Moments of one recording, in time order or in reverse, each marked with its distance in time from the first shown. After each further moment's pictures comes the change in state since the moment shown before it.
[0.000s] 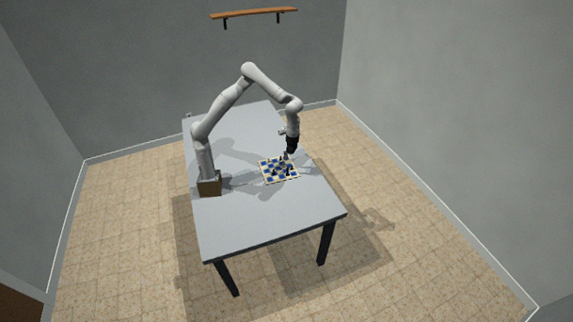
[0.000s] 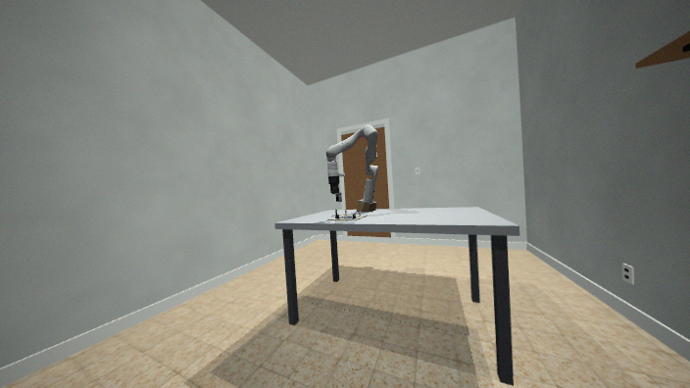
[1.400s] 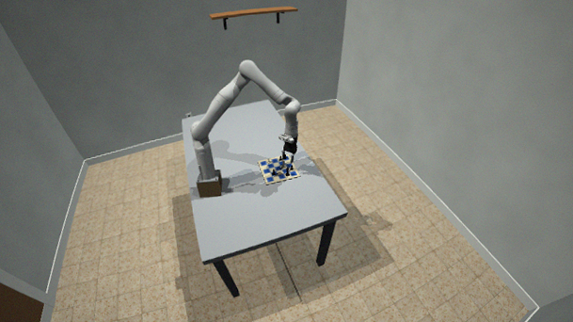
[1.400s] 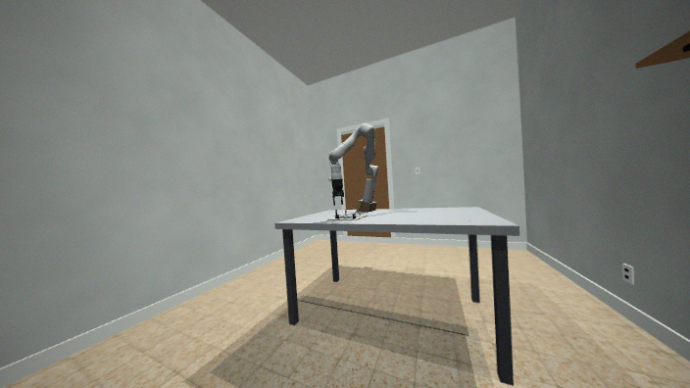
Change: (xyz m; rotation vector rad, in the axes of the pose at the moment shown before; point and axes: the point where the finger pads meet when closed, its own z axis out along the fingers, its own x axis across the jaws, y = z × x) arm -0.006 0.006 0.024 0.006 -0.002 -1.474
